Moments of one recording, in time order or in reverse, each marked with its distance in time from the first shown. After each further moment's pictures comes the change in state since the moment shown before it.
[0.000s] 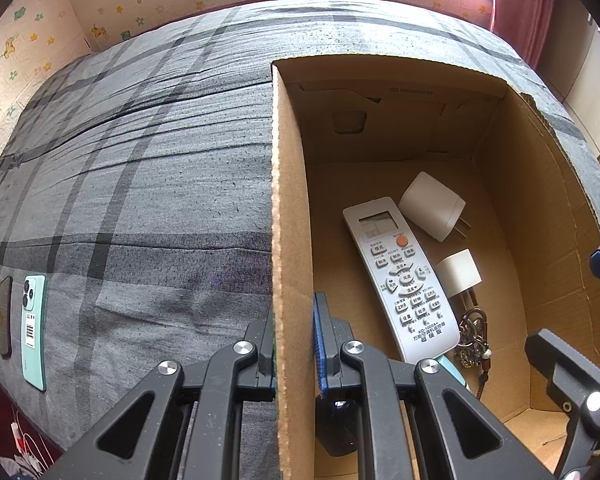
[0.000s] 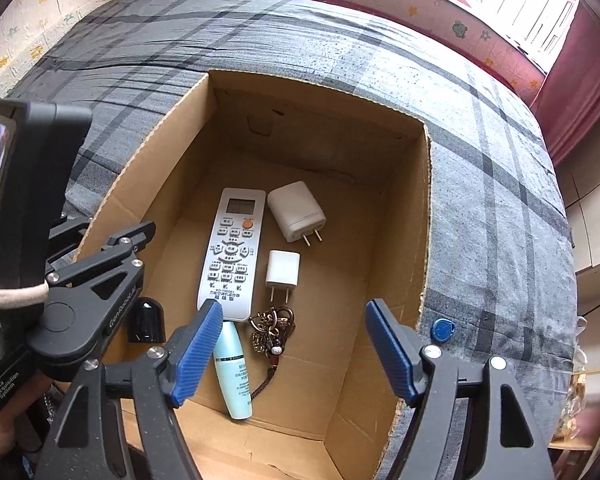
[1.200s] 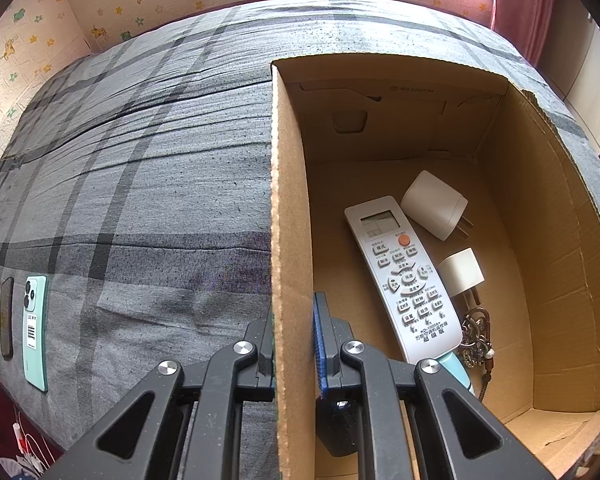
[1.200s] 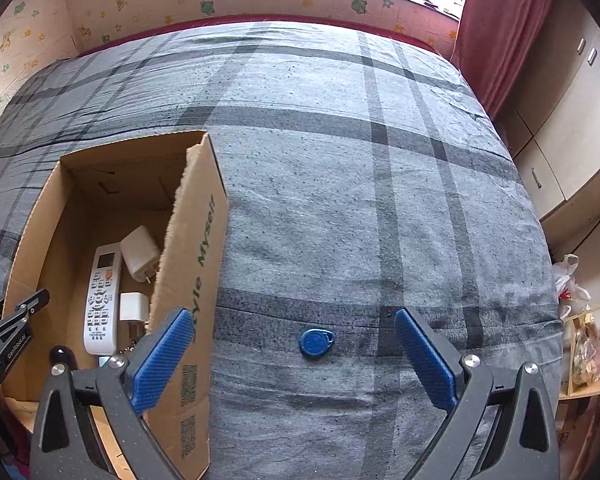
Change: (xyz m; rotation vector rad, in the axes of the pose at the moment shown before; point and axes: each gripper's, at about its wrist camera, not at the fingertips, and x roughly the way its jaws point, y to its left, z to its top) left arm 0.001 -0.001 0.000 0.004 0.002 0.009; right arm 0.010 -0.157 -0.011 0.273 -0.047 -0.073
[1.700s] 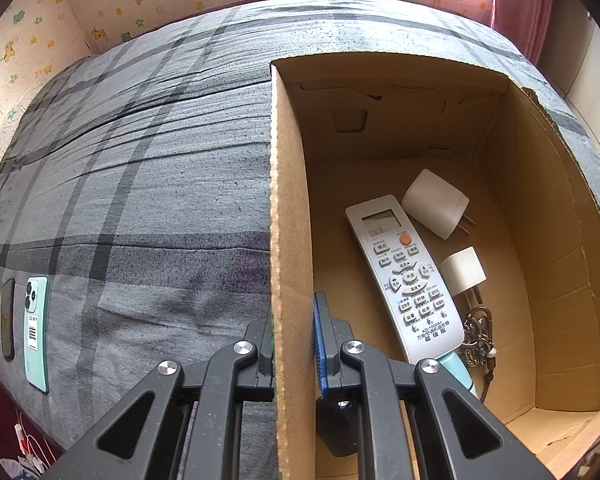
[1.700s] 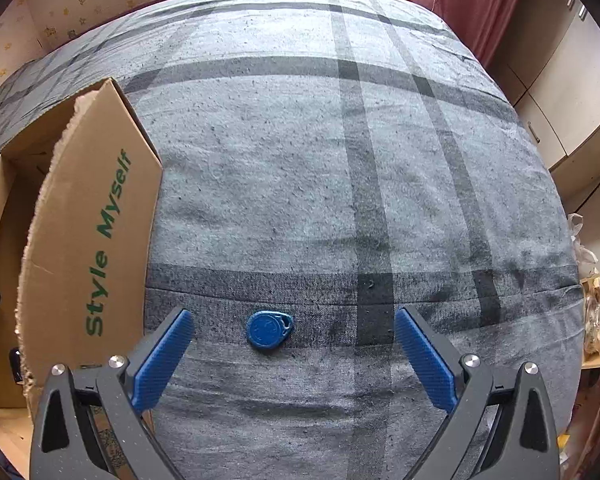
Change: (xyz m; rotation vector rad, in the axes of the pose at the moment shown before) left arm 0.001 -0.001 -0.001 0.008 0.000 0.009; right arm 0.069 -0.040 -0.022 0.078 0.116 -0.006
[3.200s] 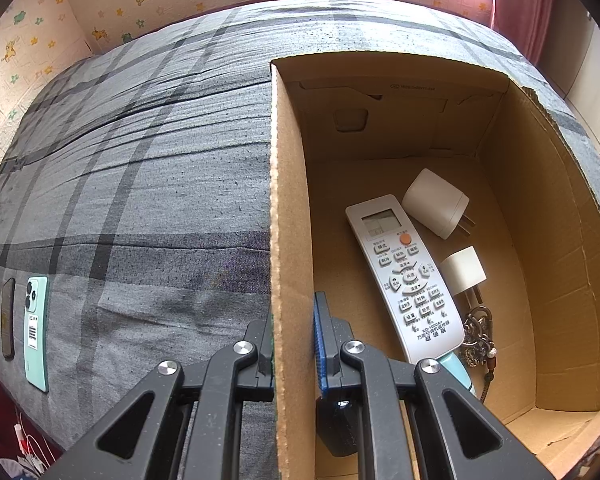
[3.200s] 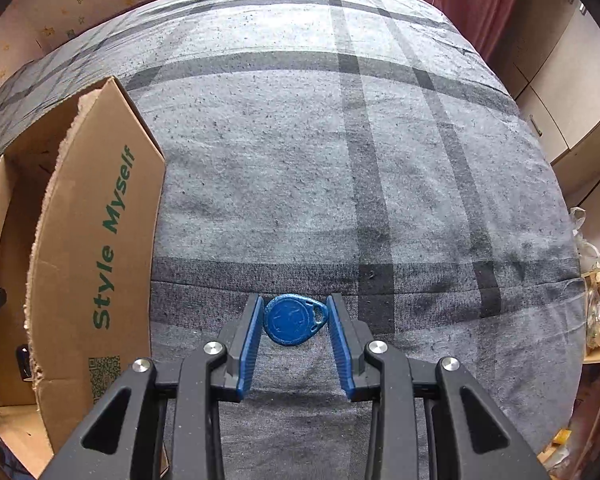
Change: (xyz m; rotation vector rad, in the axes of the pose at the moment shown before) left arm -0.001 0.000 -0.001 -0.004 -0.004 -0.003; right arm -0.023 0.008 -0.009 0.007 0.011 0.009
